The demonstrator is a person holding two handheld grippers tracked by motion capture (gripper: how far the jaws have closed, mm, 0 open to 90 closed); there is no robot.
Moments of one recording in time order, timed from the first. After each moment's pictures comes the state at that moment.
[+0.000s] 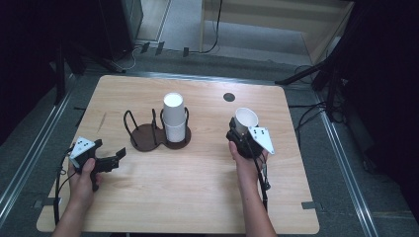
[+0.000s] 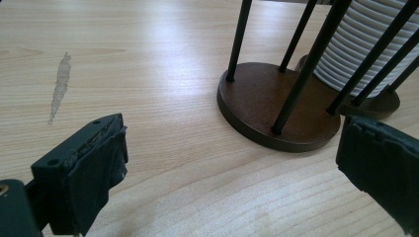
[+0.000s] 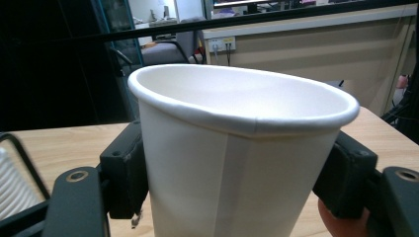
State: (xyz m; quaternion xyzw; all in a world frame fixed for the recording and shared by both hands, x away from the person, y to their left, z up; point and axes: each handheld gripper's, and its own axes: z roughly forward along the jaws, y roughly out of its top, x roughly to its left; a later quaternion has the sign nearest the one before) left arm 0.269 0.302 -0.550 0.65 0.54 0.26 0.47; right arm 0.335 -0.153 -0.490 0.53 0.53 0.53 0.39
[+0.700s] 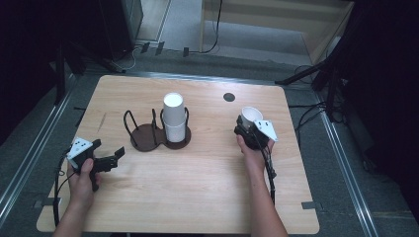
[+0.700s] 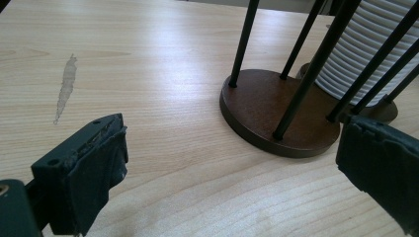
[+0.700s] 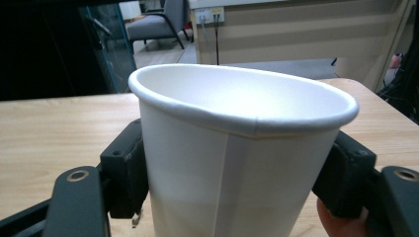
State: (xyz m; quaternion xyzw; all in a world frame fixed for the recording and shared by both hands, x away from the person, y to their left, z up) left arm 0.267 0.305 -0.550 0.64 0.54 0.26 0.49; right arm 0.385 -0.182 -0.524 0.55 0.56 0.49 0.38
